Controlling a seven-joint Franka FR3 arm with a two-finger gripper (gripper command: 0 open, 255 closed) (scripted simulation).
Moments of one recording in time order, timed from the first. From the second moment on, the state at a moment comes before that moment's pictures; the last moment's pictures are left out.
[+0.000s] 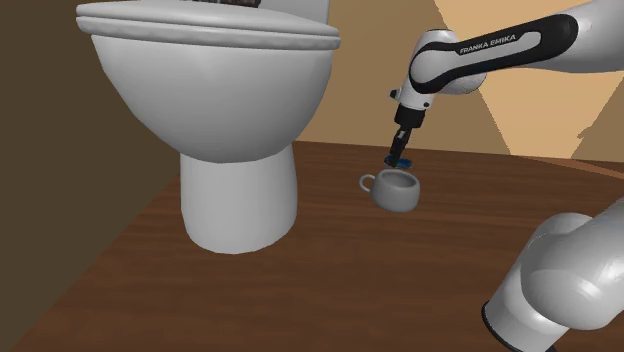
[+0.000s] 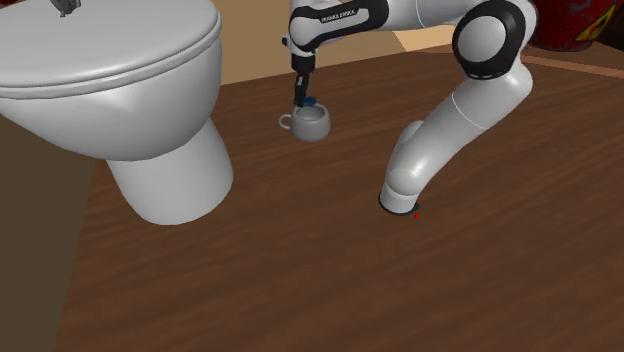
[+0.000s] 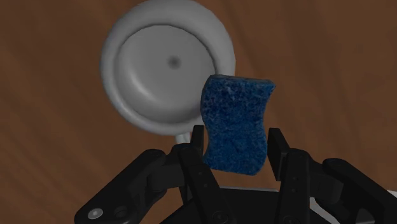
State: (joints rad) arm -0.05 -0.42 -0.30 -2.36 -0.05 1.98 -0.57
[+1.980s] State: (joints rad) arm -0.05 -0.20 -0.40 -2.35 0.00 2.18 -0.72
